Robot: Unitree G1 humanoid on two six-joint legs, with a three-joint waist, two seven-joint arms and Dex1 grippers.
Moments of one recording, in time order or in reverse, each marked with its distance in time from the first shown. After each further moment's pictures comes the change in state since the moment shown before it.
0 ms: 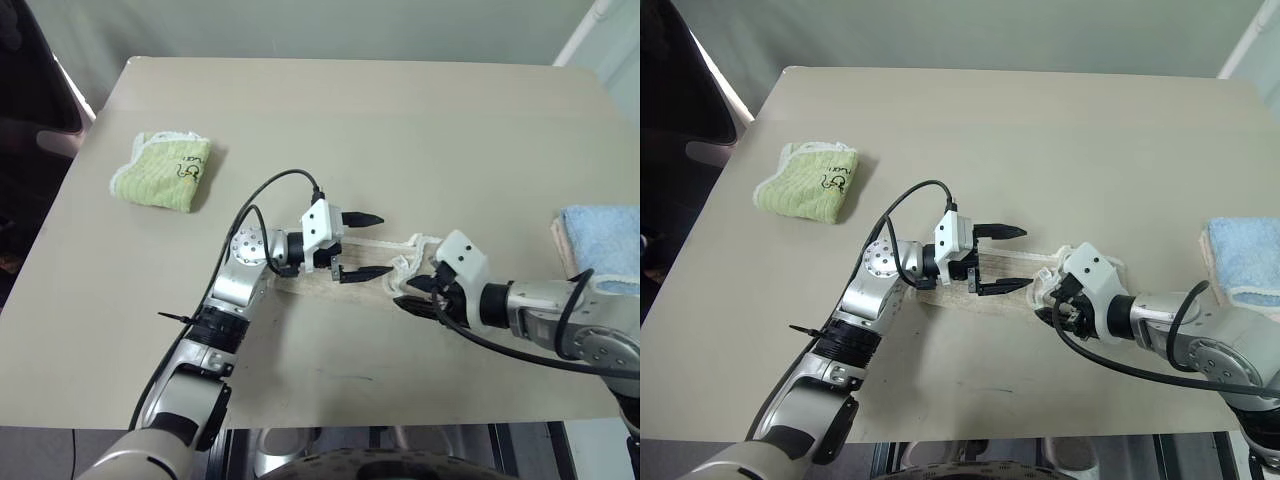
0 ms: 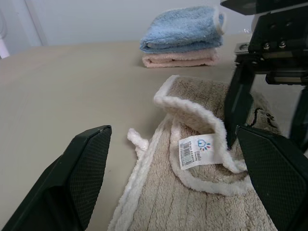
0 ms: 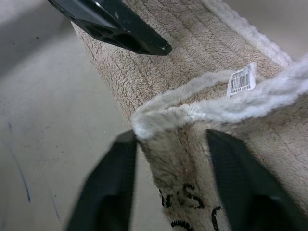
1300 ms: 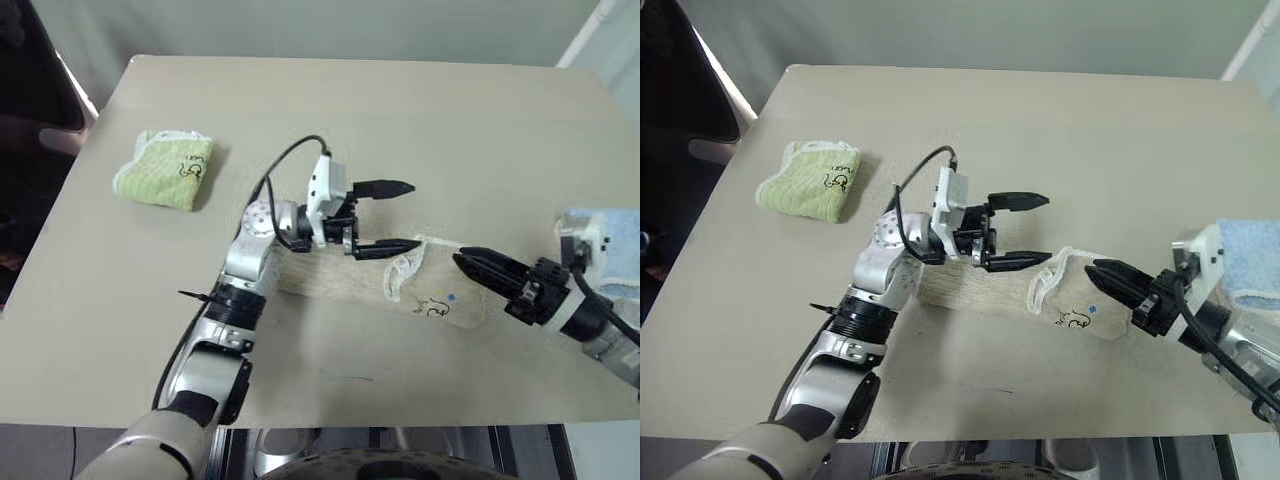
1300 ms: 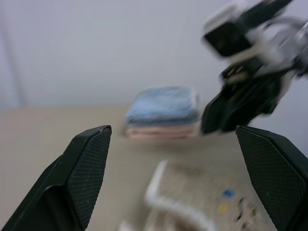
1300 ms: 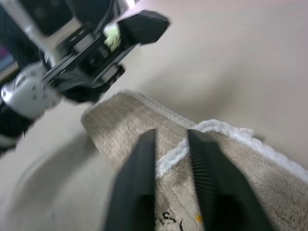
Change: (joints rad) left arm -0.138 -0.159 0.052 0.021 -0.175 0.106 -0.141; right arm 0.420 0.136 -0.514 -0.014 0.203 -0.329 0.121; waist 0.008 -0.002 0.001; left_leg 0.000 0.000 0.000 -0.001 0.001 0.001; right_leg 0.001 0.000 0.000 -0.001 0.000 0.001
